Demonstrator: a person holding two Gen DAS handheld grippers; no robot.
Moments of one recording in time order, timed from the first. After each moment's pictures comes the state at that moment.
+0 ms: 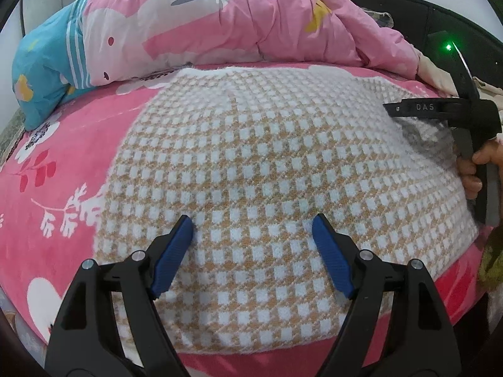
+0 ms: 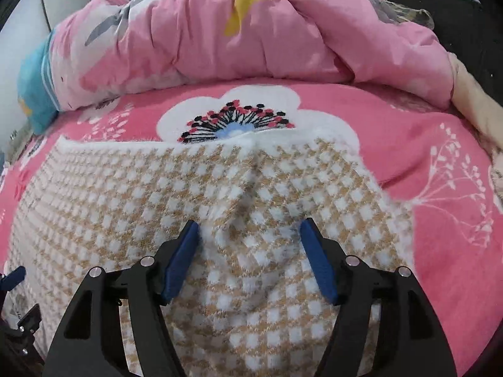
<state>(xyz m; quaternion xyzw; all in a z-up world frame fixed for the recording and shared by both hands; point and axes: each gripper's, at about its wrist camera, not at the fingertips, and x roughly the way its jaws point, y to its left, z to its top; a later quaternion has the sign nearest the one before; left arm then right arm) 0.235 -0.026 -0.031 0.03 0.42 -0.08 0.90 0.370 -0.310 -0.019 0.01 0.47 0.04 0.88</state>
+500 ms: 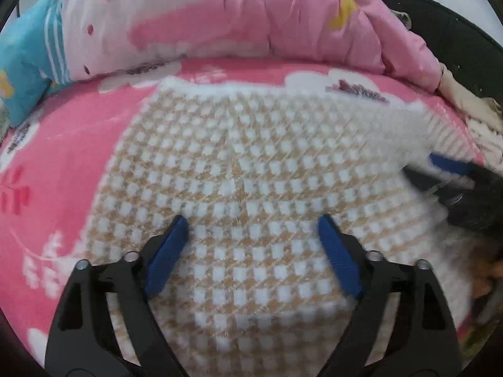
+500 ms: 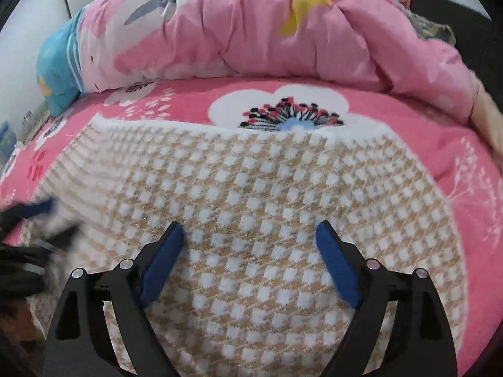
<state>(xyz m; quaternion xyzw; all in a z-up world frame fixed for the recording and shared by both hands) 0.326 -0.021 -0.042 0.01 0.45 -0.08 0.89 0.346 -0.256 -0.020 0.00 0.46 0.09 0.88</state>
